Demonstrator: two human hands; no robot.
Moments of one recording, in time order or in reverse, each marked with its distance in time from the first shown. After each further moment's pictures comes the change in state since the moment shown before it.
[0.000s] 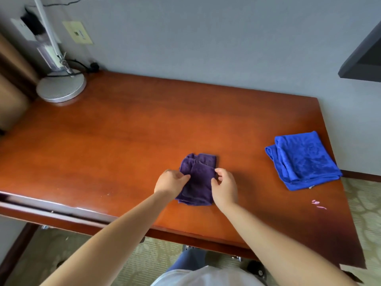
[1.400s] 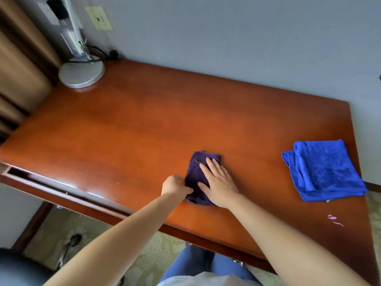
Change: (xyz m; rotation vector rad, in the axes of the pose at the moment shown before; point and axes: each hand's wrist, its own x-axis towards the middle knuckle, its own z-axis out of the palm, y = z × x) left_hand -0.015 -0.003 0.001 -0.115 -0.061 -0.271; right_hand 0.026 -0.012 0.008 -0.797 -0.543 -0.555
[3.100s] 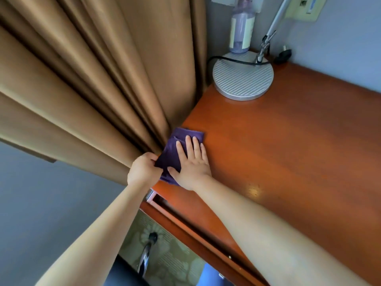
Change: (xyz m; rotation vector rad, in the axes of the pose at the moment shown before) left_hand 0.177 -0.343 -0.489 -0.001 0.423 -0.208; right_hand 0.381 -0.537 0.056 -0.158 -0.062 -0.236
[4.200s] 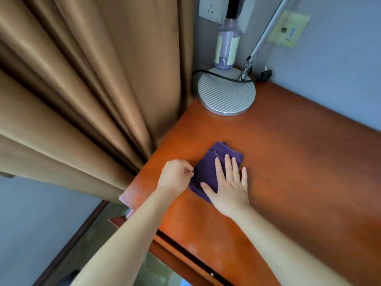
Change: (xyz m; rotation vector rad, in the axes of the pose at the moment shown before) left_hand 0.000 0.084 0.060 -0.095 -0.097 0.414; right_hand -0.061 0.107 -0.007 -0.057 0.040 0.292
